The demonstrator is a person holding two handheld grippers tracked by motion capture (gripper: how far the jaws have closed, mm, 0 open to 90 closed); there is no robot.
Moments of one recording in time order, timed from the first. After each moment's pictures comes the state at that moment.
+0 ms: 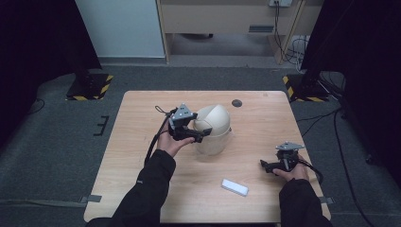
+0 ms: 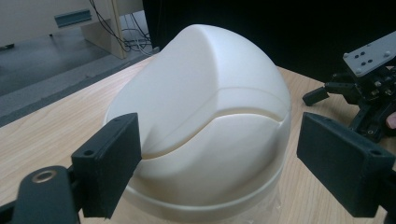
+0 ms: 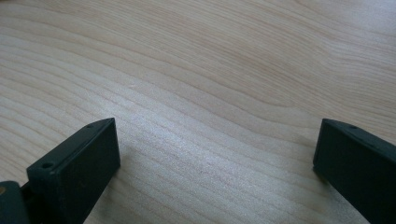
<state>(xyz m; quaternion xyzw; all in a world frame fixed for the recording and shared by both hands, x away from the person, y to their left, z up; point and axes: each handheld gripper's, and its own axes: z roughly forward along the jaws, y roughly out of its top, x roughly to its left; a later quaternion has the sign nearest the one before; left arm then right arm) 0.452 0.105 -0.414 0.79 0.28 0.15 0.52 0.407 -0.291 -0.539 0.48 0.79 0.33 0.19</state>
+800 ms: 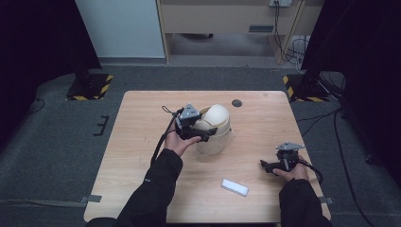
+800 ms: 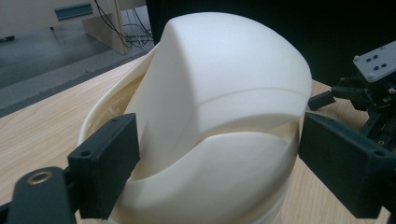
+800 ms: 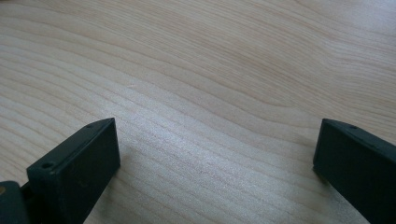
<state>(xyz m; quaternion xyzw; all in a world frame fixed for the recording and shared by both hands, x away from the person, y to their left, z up) 0.458 0.086 -0.417 0.79 0.29 0.14 0.51 0.407 -0.291 -0.539 0.48 0.79 0.33 0.19</state>
